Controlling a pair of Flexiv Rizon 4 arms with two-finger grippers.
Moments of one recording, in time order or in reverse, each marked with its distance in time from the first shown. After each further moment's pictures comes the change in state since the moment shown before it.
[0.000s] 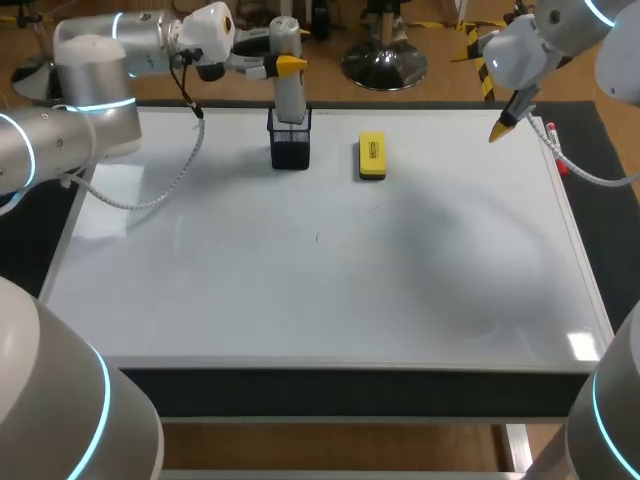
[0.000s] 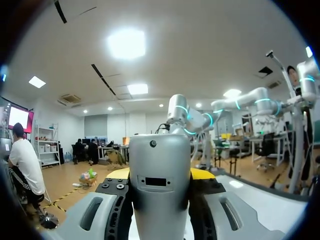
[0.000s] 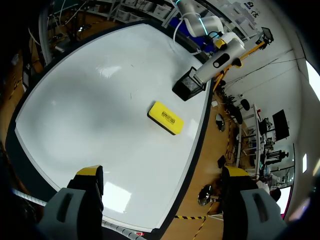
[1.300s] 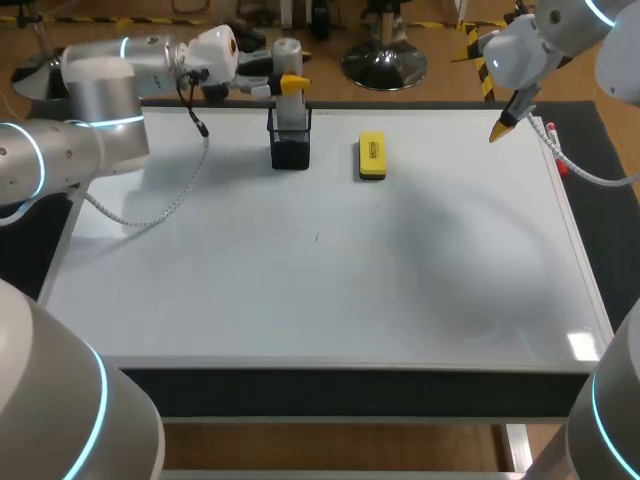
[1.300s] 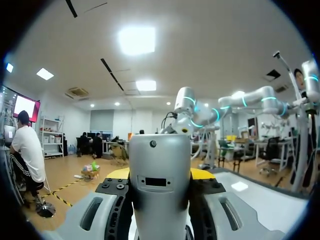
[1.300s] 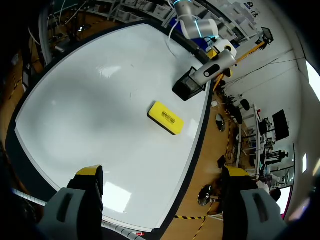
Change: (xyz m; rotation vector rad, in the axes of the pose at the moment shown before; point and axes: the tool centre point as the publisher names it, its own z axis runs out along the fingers) left arm -0.007 0.045 -0.006 -0.011 -0.050 -0.055; right arm 0.000 0.000 0.000 -0.001 0.000 0.000
